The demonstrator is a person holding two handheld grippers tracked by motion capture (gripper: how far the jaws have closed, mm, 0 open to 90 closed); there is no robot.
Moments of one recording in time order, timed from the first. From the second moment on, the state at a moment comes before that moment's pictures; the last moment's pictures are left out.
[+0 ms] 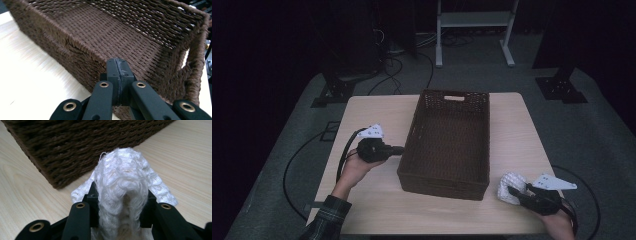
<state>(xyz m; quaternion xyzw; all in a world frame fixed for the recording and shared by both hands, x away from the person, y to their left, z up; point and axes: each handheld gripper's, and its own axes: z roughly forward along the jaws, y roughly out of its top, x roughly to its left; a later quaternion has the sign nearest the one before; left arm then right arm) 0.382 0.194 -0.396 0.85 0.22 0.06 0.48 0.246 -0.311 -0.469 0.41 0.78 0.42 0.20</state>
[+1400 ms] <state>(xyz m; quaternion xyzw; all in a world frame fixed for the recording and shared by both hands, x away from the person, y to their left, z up) 0.339 0.147 -0.407 0.84 0.17 0.02 0.51 0.238 -0.320 -0.468 0.42 0.77 0.42 0.21</state>
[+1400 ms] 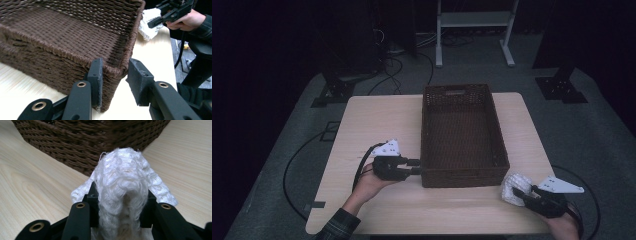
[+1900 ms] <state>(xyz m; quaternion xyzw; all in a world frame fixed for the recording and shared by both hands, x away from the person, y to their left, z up) 0.337 0.108 -0.409 0.85 0.15 0.02 0.51 0.238 -0.320 -0.469 0.42 0.78 0.42 0.21</state>
